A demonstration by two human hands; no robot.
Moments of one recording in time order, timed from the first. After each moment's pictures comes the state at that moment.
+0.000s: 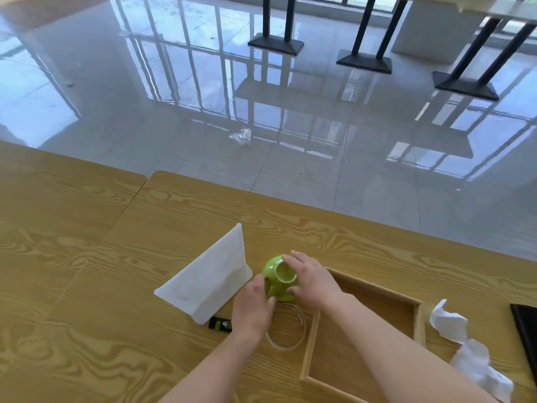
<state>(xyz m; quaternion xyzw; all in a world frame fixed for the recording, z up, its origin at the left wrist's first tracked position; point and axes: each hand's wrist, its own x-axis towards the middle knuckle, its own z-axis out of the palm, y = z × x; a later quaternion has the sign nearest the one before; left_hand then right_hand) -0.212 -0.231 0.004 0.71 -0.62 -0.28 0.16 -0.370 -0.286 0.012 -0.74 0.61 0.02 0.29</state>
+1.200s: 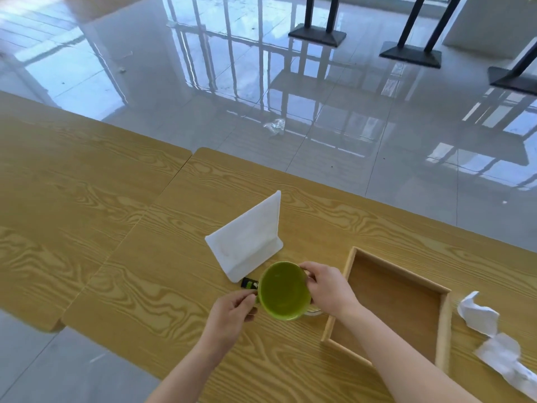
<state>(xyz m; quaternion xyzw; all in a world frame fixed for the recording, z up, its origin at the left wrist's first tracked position) -0.119 -0.118 0.028 0.66 -0.35 -0.56 0.35 -0.334 -0.209 0.045 -0.65 0.62 -0.08 0.43</state>
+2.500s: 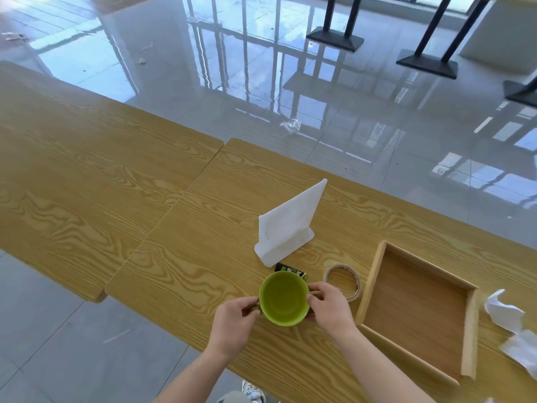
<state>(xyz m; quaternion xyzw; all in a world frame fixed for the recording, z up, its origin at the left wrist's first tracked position) -0.058 -0.060 -0.010 0.71 -0.48 -0.42 0.29 -0.269 -0.131 0.000 -0.47 0.70 -0.16 0.52</state>
